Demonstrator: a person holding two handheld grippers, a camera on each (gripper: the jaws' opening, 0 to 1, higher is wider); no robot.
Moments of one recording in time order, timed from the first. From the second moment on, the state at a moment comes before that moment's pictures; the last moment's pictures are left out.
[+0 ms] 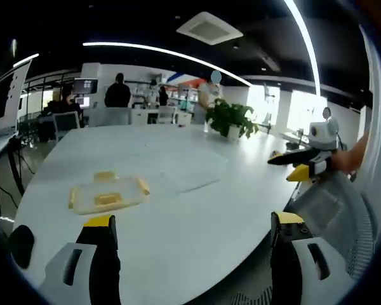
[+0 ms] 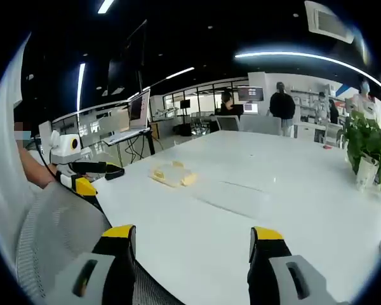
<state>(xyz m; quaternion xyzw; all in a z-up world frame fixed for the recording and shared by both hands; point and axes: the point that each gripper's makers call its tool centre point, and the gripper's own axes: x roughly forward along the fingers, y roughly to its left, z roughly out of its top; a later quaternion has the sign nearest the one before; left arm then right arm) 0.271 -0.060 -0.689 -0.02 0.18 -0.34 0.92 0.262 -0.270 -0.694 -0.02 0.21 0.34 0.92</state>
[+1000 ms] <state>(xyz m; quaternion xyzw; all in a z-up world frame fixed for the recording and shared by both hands) 0.269 -0.061 -0.691 -0.02 0.18 -0.35 0.92 0.258 -0.264 -0.692 -0.01 0.21 0.36 0.91</state>
